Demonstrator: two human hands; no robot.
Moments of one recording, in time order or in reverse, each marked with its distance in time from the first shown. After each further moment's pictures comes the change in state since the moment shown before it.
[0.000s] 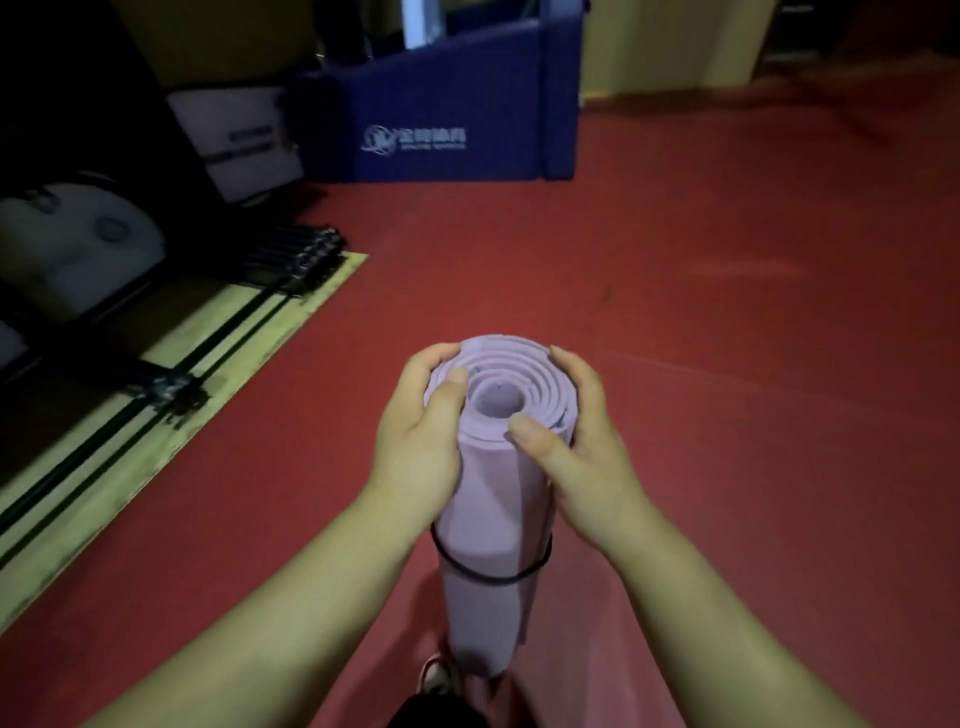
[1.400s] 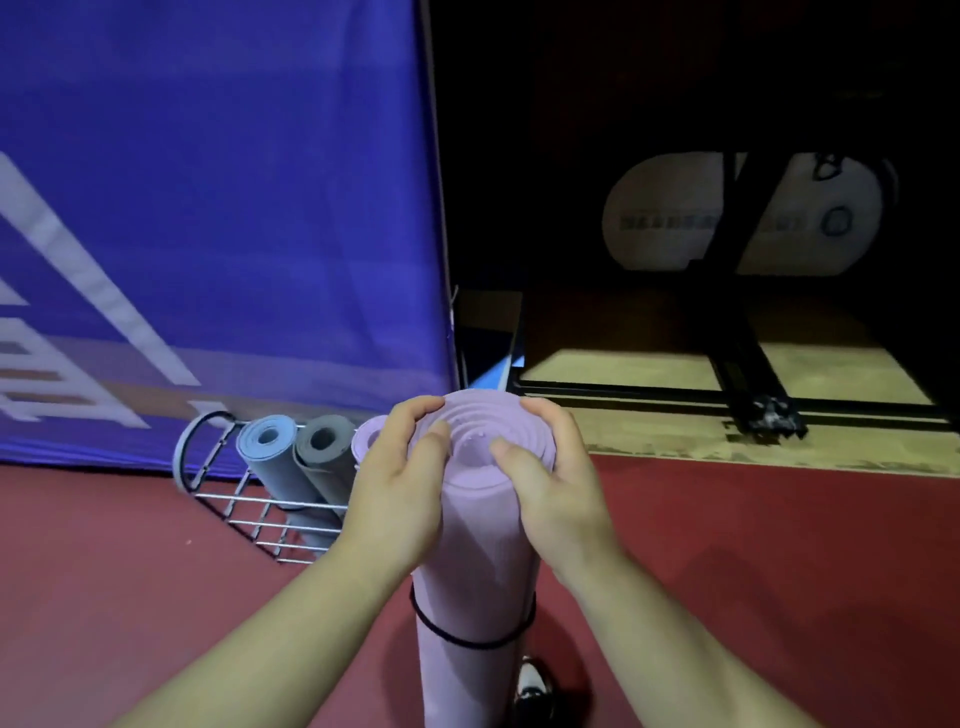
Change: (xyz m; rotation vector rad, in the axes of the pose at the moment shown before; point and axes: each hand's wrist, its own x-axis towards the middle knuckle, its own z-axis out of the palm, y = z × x) left_hand -0.216 -0.182 -0.945 0.068 1.237 -0.437; right_hand -0.212 -0.189 1.020 0.194 -1.149 0.093
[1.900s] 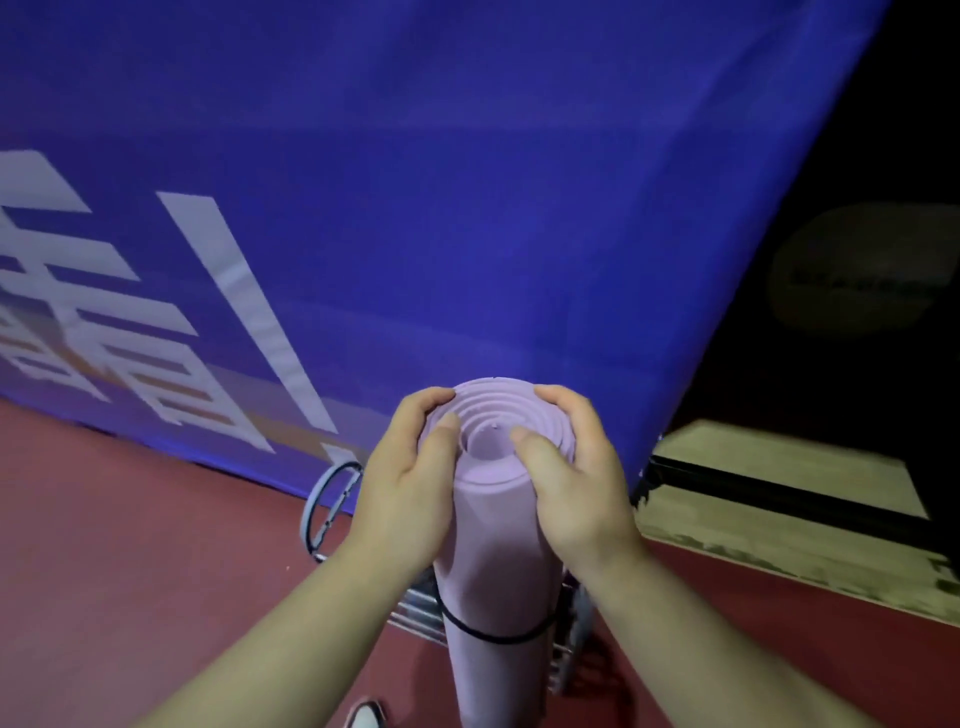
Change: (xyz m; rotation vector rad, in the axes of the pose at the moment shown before) left_hand 0.230 -0.025 -0.201 0.057 0.242 0.045; right_hand 0.190 -0.024 0.272 -0.027 -0.171 -0.101
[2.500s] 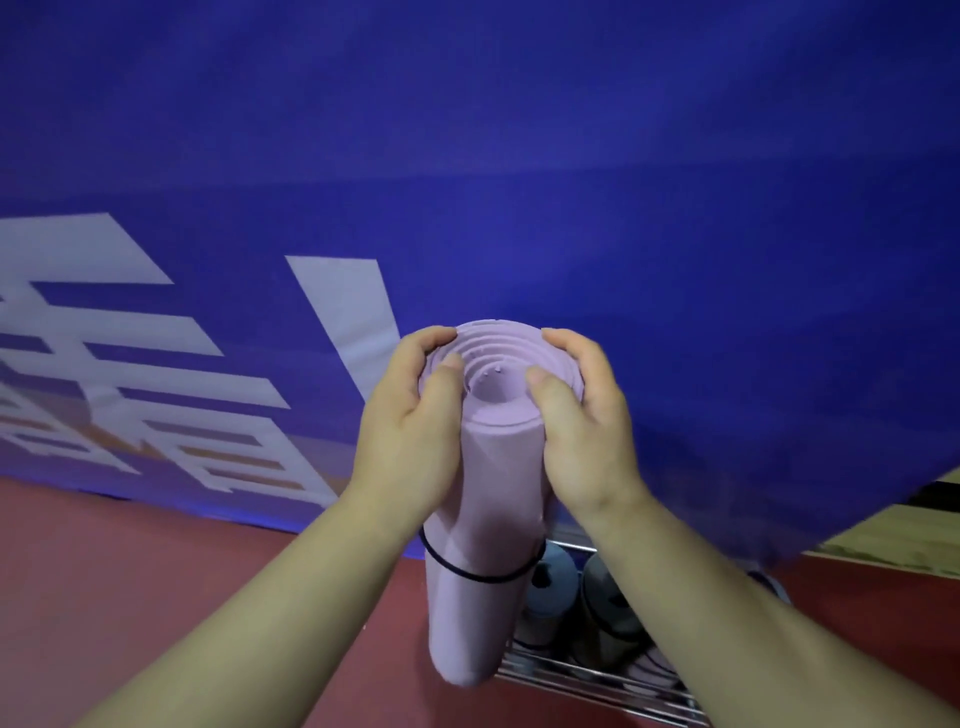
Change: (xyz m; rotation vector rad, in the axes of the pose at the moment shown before) left_hand 0.237 -0.034 -0.222 -0.046 -0.071 0.123; right_hand 0.126 -0.034 0.294 0.106 0.134 -0.131
